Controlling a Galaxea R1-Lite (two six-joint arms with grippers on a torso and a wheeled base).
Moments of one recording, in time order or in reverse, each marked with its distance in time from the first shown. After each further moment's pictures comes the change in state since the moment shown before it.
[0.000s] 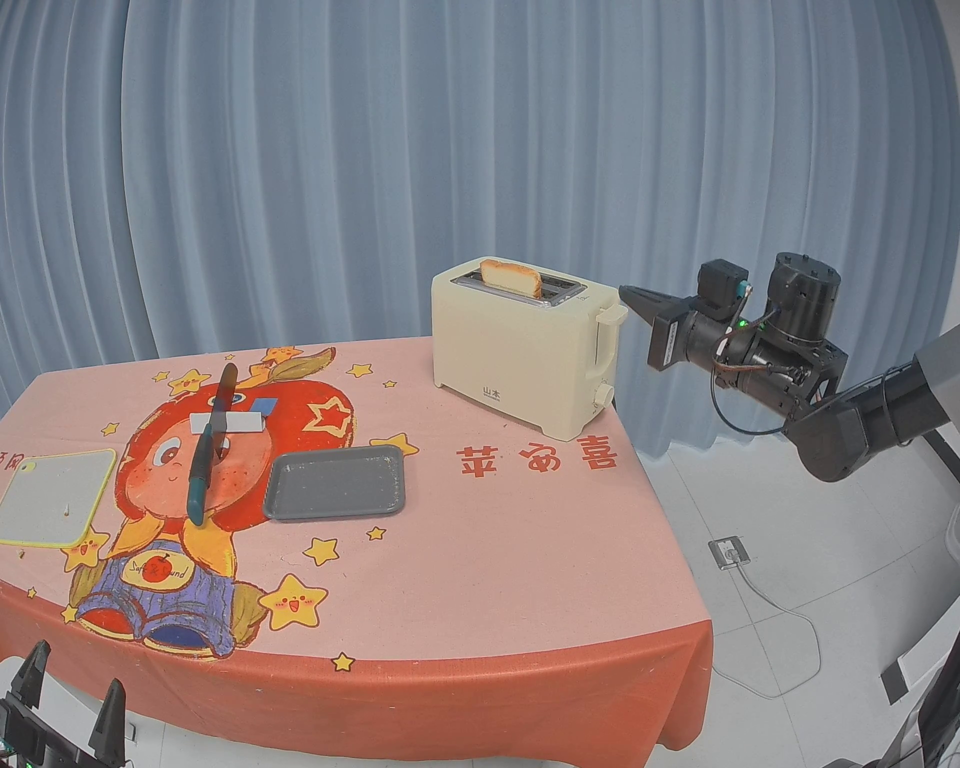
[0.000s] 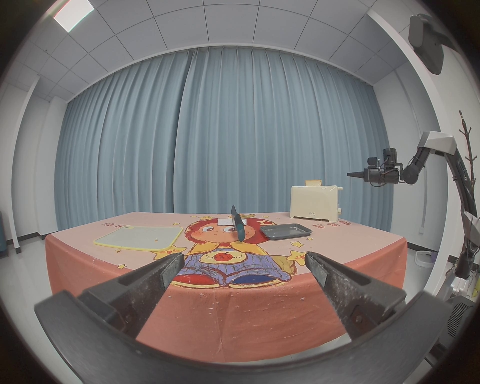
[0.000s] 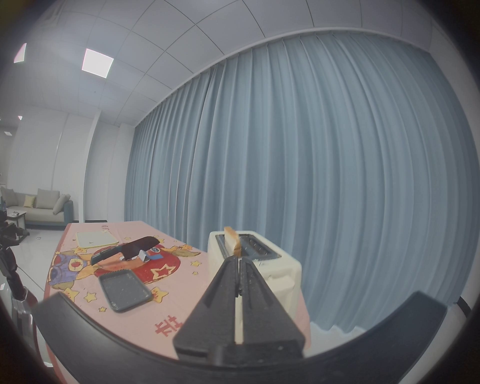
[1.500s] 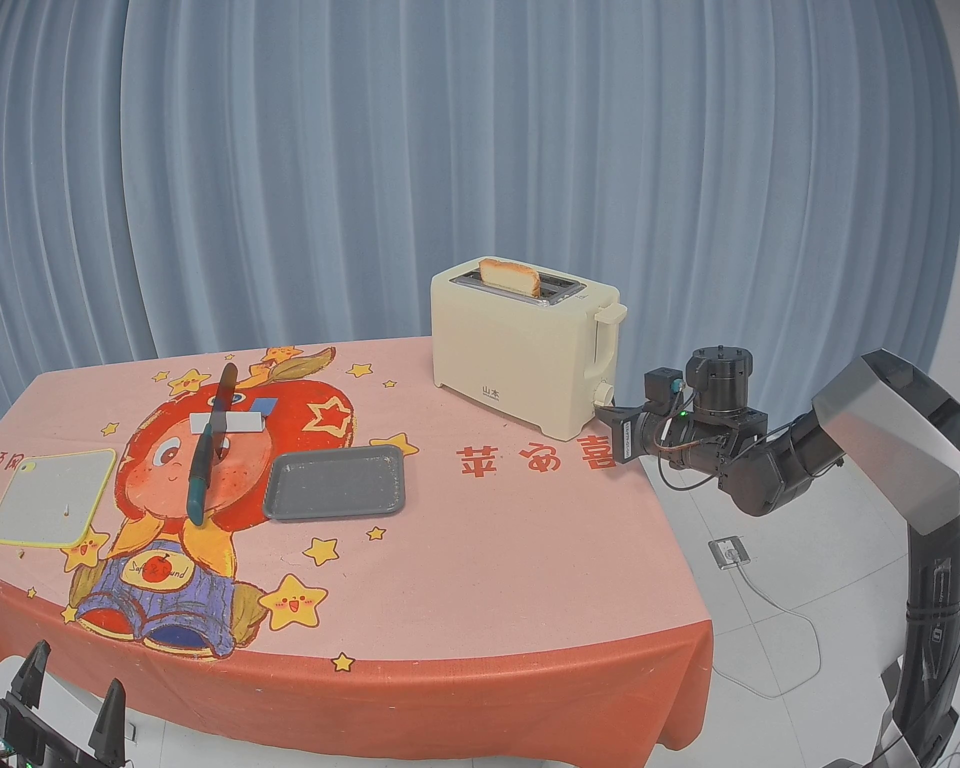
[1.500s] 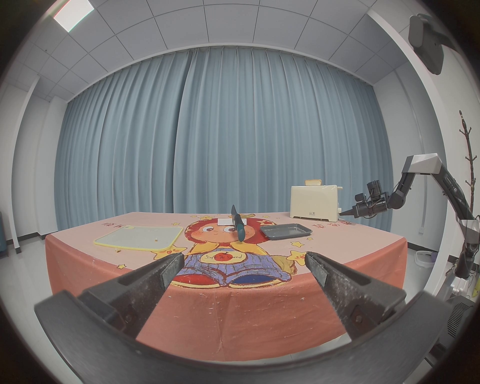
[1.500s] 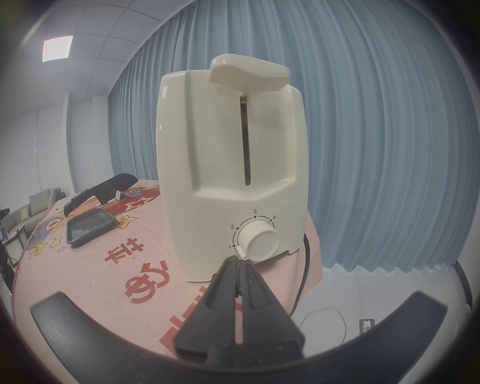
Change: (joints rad) left arm 0.000 0.000 0.000 0.000 0.000 0.000; right arm -0.024 0.310 -0.111 0.158 -0.036 0.020
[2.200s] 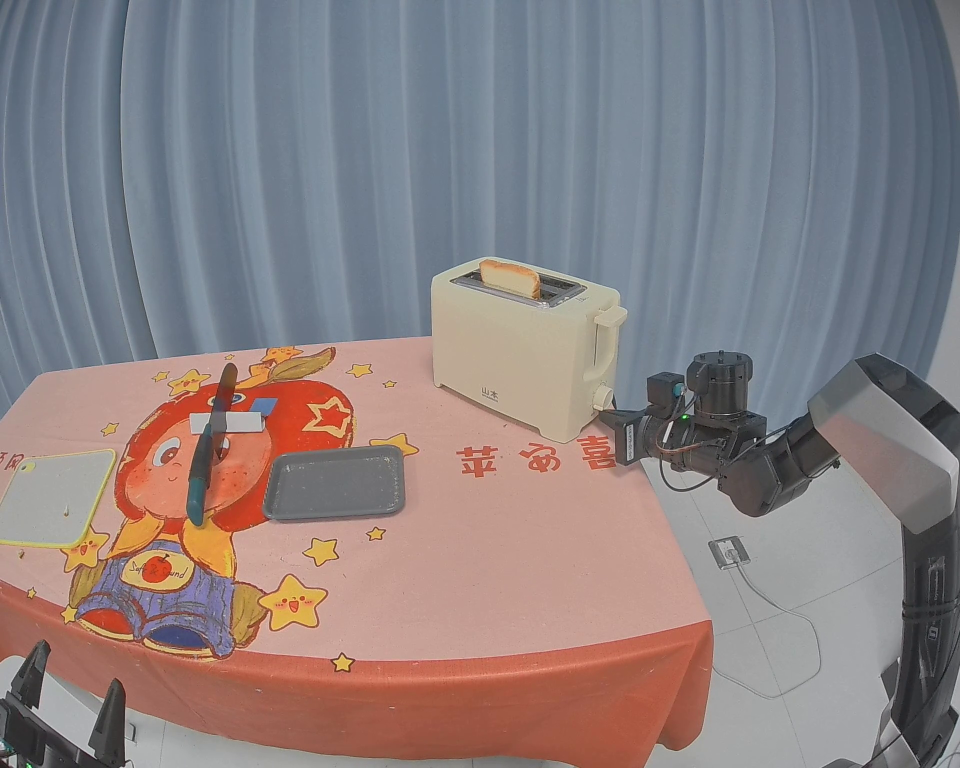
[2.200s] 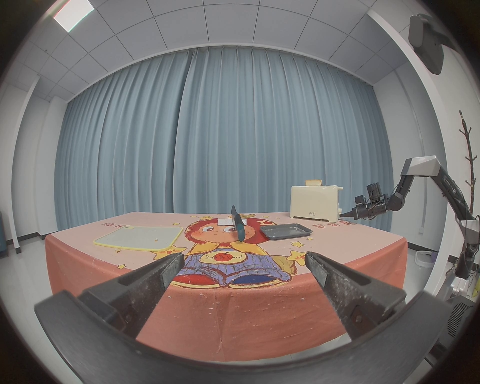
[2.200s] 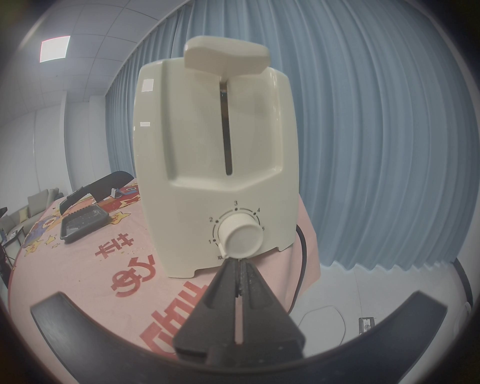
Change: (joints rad) left arm 0.000 0.000 0.000 0.000 0.000 0.000; right arm -0.012 0.029 -0.016 -0.001 0.009 0.000
